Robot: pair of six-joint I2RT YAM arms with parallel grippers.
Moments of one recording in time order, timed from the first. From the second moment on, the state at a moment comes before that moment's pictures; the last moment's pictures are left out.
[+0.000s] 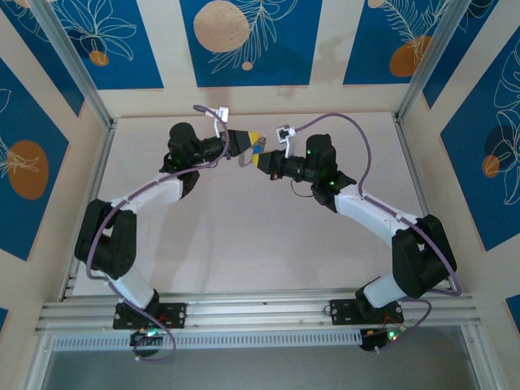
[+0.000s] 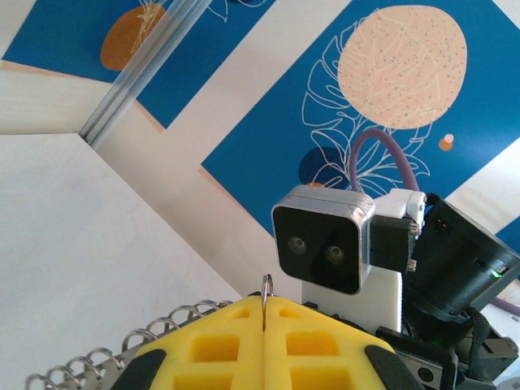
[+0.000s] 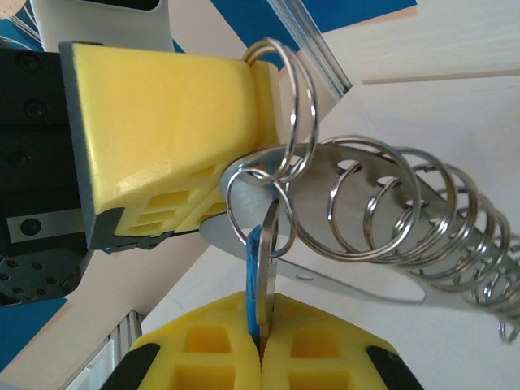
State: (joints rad) left arm -0.41 1.66 1.13 0.70 0.86 -0.87; right arm 0.51 1.48 1.00 0.31 -0.61 0.56
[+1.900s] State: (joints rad) left arm -0.49 1.79 1.08 0.97 0.50 -1.07; right arm 0.44 1.64 1.17 0.20 -0.91 0.63
